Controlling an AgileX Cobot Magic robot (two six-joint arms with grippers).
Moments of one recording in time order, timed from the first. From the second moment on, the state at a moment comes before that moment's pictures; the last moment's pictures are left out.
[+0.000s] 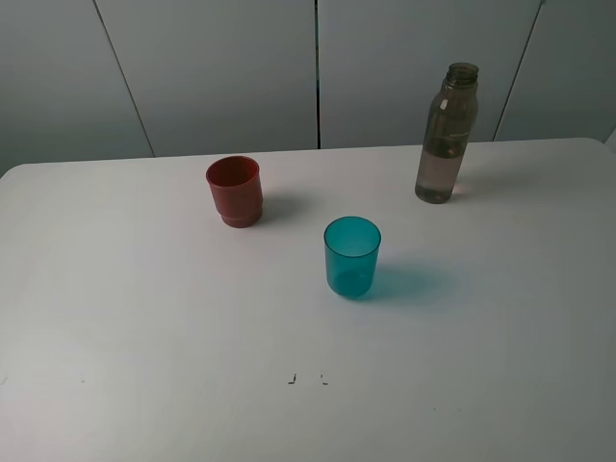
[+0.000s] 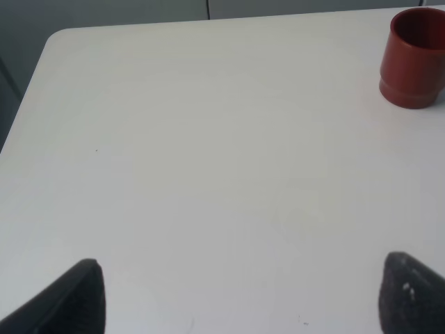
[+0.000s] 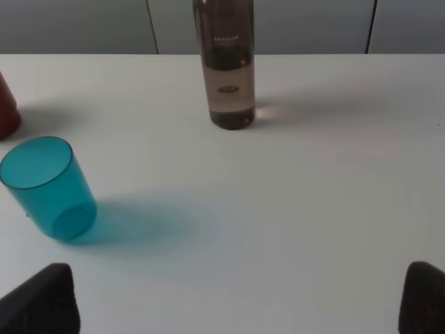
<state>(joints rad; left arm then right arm) 0.00 0.00 -0.51 0.02 1.09 0.01 0.06 0.00 -0.51 0.11 1.08 -0.02</state>
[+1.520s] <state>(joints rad) 0.00 0.00 -0.51 0.02 1.09 0.01 0.06 1.27 -0.48 -0.07 -0.09 -0.02</state>
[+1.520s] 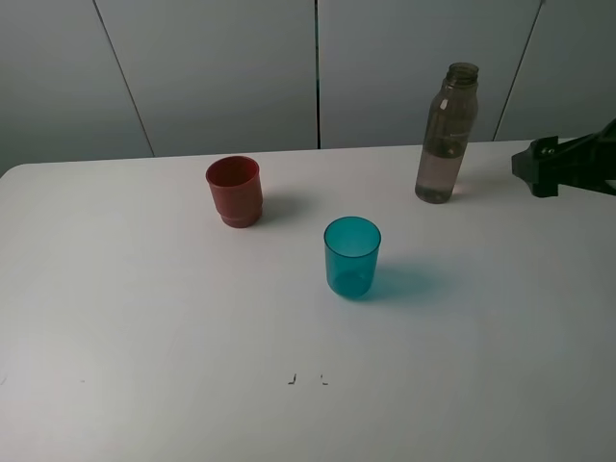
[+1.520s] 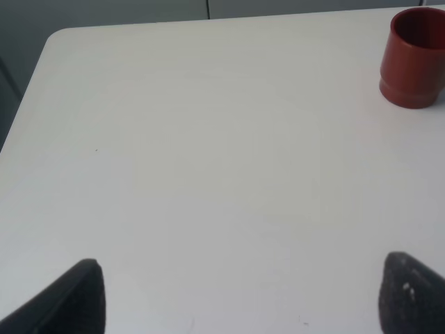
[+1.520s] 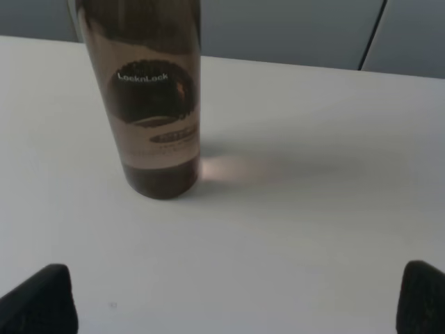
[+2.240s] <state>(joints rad) 0.00 0.00 -0.51 0.02 1.09 0.00 0.05 1.89 -0.56 -0.36 -0.75 0.18</state>
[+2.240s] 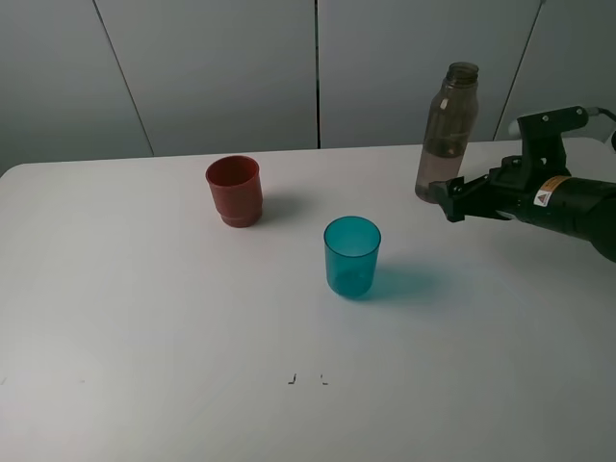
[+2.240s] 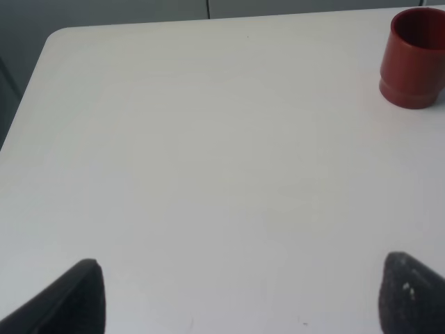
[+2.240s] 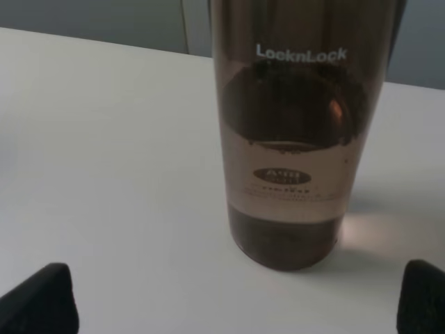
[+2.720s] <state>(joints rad) 0.00 0.00 -0.51 0.02 1.09 0.00 0.05 2.05 -0.78 -0.35 -0.75 0.18</state>
